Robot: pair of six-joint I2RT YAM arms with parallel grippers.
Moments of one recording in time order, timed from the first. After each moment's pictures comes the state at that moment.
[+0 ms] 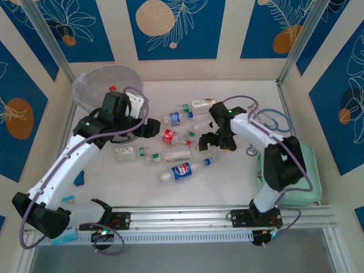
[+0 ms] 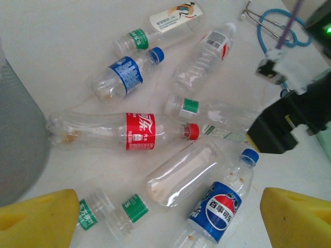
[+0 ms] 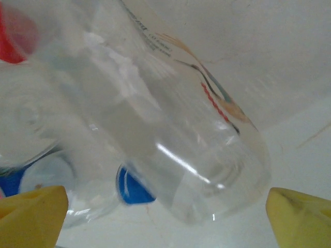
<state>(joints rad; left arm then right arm) -0.50 1.21 1.33 -0.85 0.20 -0.20 0.43 1.71 1.26 -1.07 -0.15 0.34</state>
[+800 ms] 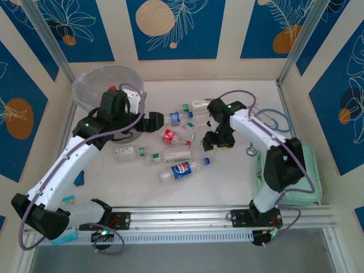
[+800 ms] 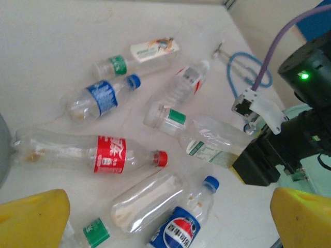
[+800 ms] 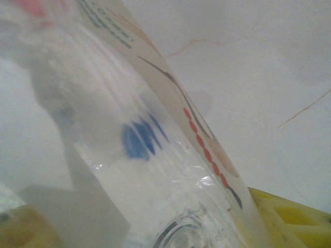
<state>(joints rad) -0.50 1.21 1.35 -0.74 0.26 -0.36 0.44 1.63 1.38 -1.24 -0.18 0.25</state>
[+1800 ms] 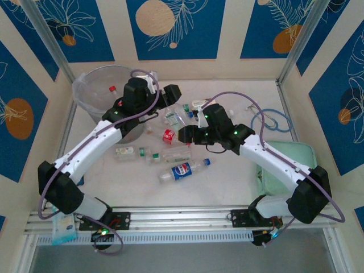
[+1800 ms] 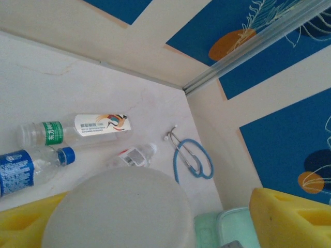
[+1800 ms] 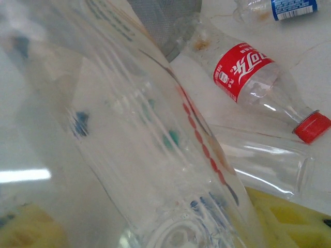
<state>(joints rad) -0.57 1.47 1.38 -0.24 0.17 -0.79 0.67 1.32 1.10 -0.49 -0.33 0.65</state>
